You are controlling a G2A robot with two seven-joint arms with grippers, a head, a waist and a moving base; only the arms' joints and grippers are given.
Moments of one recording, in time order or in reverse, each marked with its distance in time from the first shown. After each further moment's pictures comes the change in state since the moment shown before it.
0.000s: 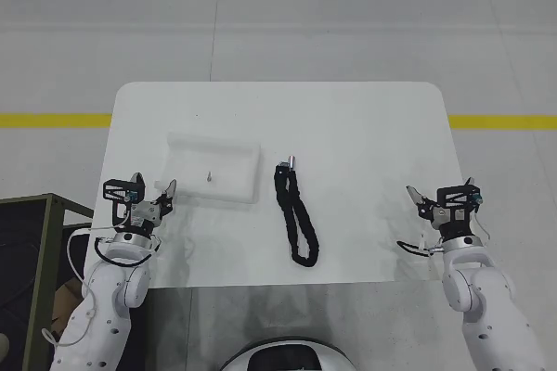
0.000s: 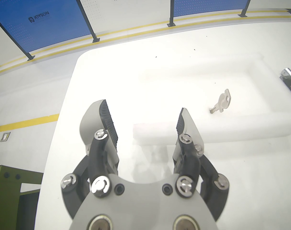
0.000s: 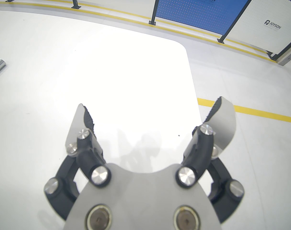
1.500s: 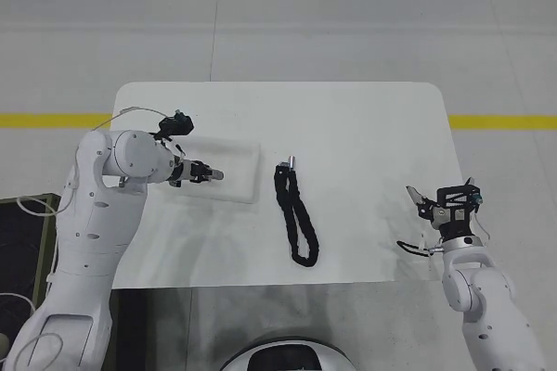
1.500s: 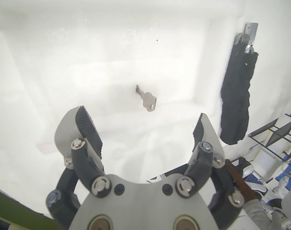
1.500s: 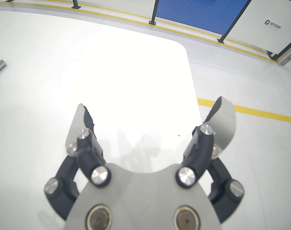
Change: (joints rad) left arm -0.812 0.016 0.282 0.235 -0.504 0.163 -1.536; right arm 0.000 0.000 0.000 0.000 0.000 0.000 0.000
